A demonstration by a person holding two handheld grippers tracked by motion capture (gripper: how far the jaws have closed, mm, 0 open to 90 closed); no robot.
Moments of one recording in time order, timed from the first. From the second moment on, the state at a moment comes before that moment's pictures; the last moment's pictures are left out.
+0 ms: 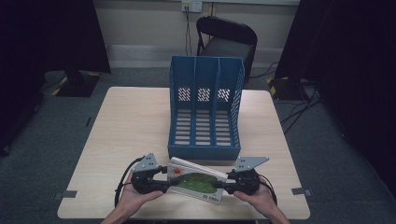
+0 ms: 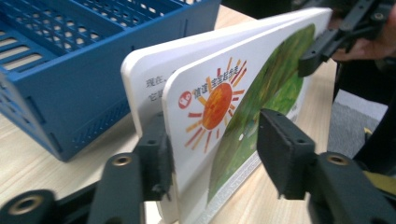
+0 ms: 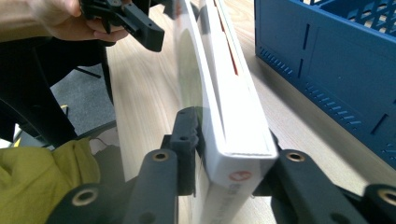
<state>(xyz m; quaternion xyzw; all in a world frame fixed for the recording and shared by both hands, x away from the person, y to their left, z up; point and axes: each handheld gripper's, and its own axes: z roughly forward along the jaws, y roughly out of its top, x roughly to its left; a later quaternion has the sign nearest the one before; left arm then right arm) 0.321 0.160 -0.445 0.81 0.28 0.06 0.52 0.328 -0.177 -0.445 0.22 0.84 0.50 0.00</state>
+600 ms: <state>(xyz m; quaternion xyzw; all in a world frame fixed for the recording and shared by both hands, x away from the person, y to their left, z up) 0.331 0.161 -0.457 0.83 0.30 0.06 0.47 0.317 -0.179 -0.442 0.21 0.84 0.50 0.03</state>
